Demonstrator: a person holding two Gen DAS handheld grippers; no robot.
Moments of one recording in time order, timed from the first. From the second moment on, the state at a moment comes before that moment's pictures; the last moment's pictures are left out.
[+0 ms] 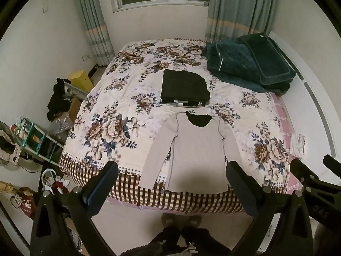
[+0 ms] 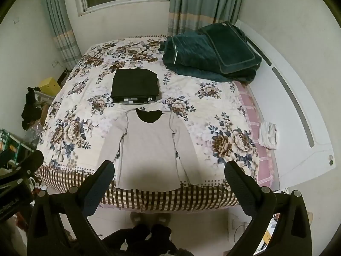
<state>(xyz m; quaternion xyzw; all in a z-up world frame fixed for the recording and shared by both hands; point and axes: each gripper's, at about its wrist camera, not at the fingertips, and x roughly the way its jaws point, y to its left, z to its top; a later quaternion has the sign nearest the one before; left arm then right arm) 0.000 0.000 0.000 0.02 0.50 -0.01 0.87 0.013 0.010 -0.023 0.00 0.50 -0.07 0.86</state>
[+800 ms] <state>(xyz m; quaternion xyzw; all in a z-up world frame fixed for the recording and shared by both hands) -0.005 0.004 0.011 0.01 0.49 -0.01 0.87 0.005 0.006 -0.013 0.00 0.50 -0.08 0.87</state>
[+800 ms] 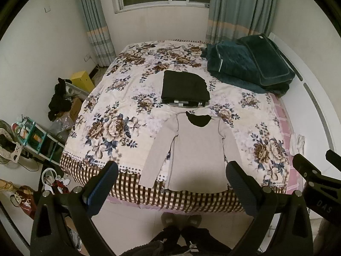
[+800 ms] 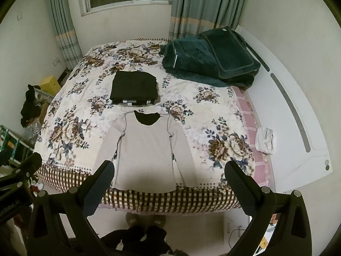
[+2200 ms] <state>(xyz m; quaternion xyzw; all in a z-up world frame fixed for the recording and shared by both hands) -0.007 -0.008 0.021 0.01 0.48 -0.01 0.88 -0.005 -0.005 0.004 -0.01 0.48 -0.08 0.87</state>
